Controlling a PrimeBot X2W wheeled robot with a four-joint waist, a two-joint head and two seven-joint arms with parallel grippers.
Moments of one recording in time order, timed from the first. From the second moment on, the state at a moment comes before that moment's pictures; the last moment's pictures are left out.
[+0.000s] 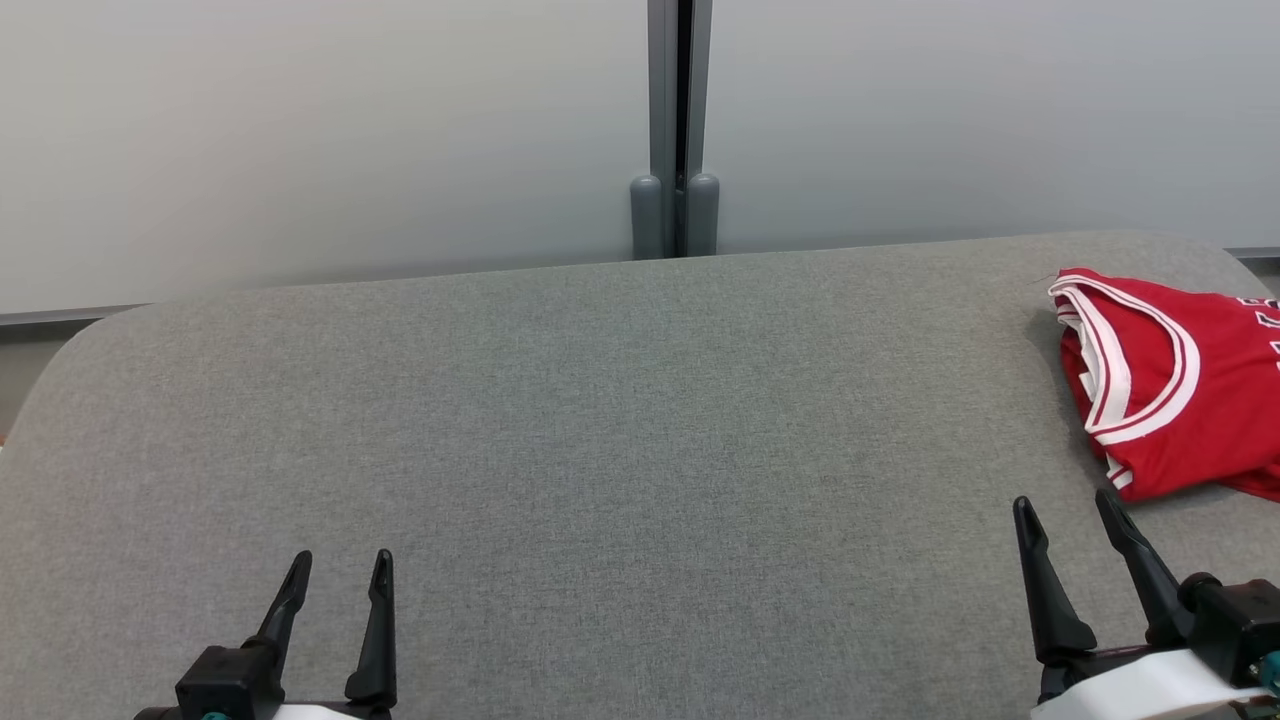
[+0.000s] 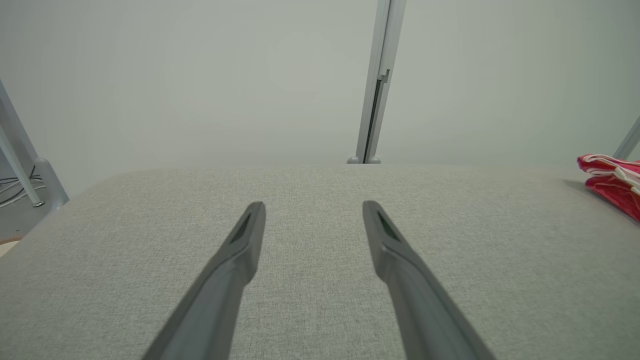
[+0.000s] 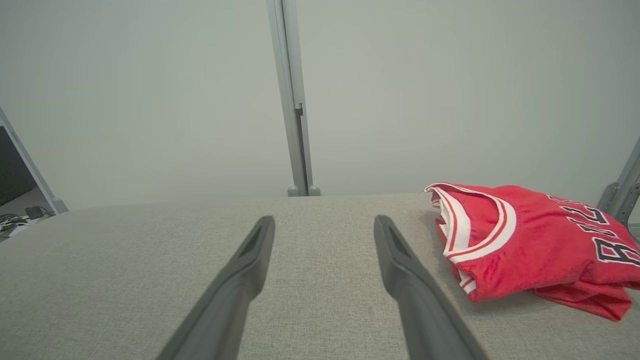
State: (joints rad) left arm 0.10 0.19 -0.19 0.12 -0.34 0.09 -0.22; right arm 0.12 -0.09 0.03 -0.09 0.19 0.13 0.02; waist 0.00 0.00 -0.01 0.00
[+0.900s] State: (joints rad) left arm 0.08 0.19 -0.21 0.13 -0.34 0.11 -0.23; right arm 0.12 -0.08 0.03 -0.09 0.19 0.13 0.03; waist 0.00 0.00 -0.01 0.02
